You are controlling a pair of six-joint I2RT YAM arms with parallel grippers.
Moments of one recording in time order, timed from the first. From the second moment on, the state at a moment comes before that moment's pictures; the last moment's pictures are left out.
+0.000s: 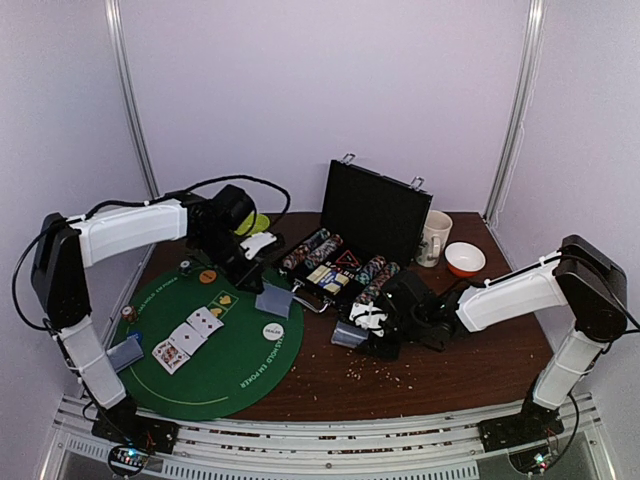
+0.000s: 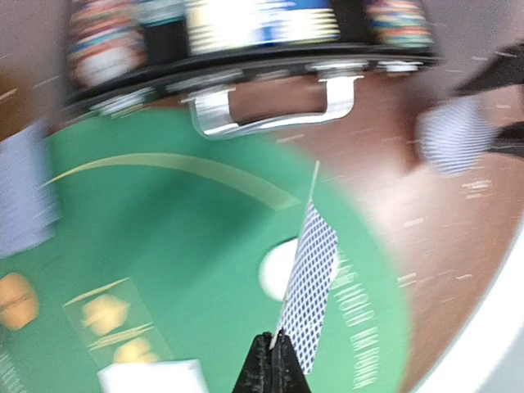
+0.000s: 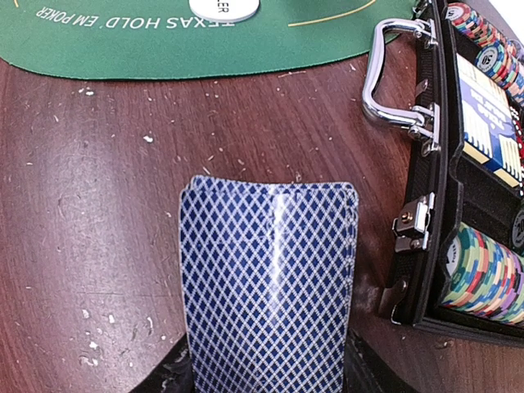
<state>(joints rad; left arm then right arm) -0.61 1.76 1.44 -0.90 0.26 0.20 0.87 1.67 0.78 0.05 -0.12 -0.39</state>
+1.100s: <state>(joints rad) -0.48 1.86 1.26 -0.79 -0.37 0.51 0.87 1.67 0.78 0.05 -0.12 -0.39</state>
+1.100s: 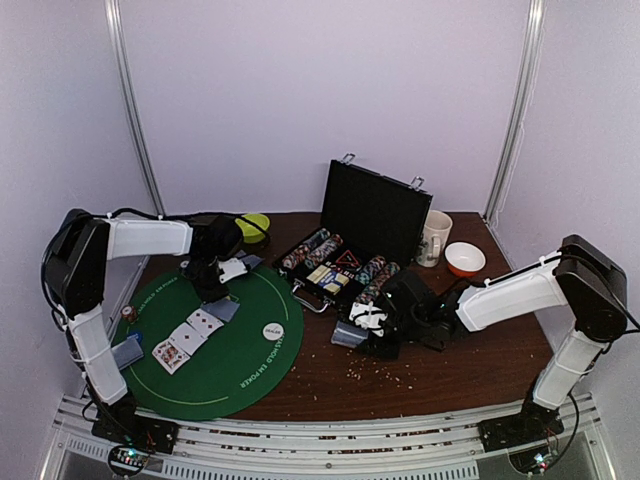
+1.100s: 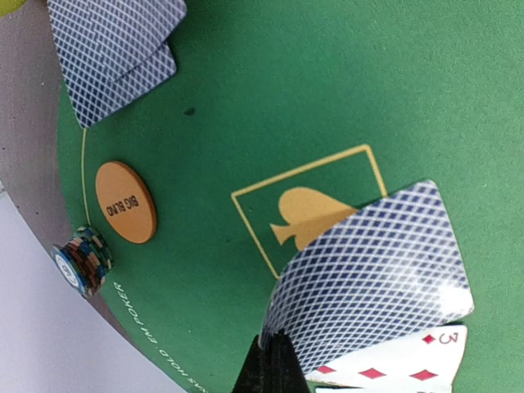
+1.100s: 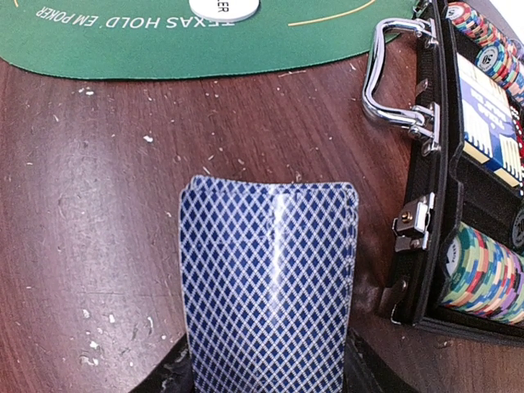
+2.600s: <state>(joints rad) -0.48 1.93 1.24 -0.73 -0.43 0.50 0.87 1.67 0.78 0.04 -0.12 -0.39</state>
